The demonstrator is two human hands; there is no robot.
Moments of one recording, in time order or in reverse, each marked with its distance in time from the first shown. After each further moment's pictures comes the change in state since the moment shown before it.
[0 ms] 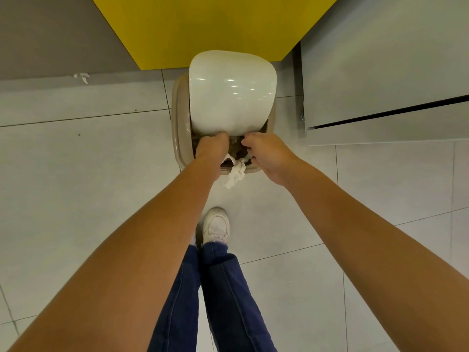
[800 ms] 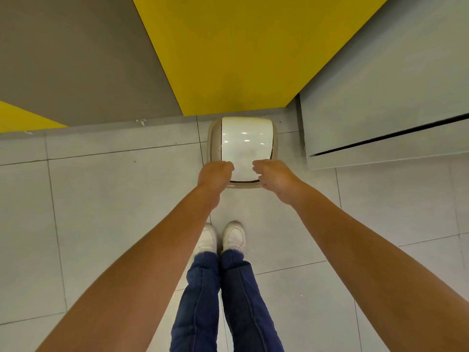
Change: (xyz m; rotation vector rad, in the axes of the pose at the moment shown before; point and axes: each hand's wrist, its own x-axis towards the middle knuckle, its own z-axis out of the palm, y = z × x) left_hand -0.120 0.015 -0.073 0.201 0.009 0.146; right_hand -0.096 -0.022 -0.002 -0.063 -0.027 -0.034
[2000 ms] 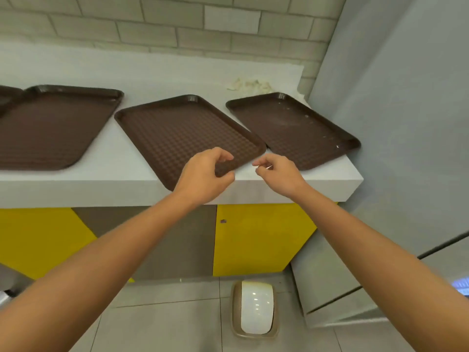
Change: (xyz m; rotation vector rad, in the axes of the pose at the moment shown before) left_hand -0.386 0.266 -0.242 0.538 0.485 1.375; right_hand -0.399 -0.323 -0.074 -0.400 0.409 -1.070
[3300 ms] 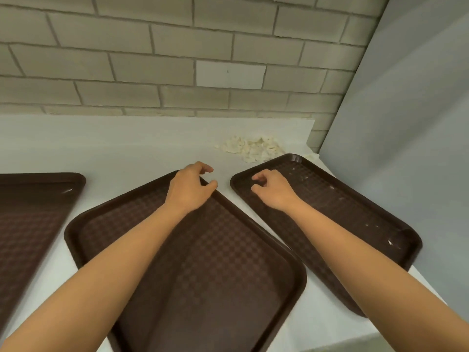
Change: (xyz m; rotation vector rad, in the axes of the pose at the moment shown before) left_hand 0.316 -0.129 -0.016 0.018 0.014 -0.120; right_hand 0.317 -0.020 0.001 -0.137 0.078 0.057
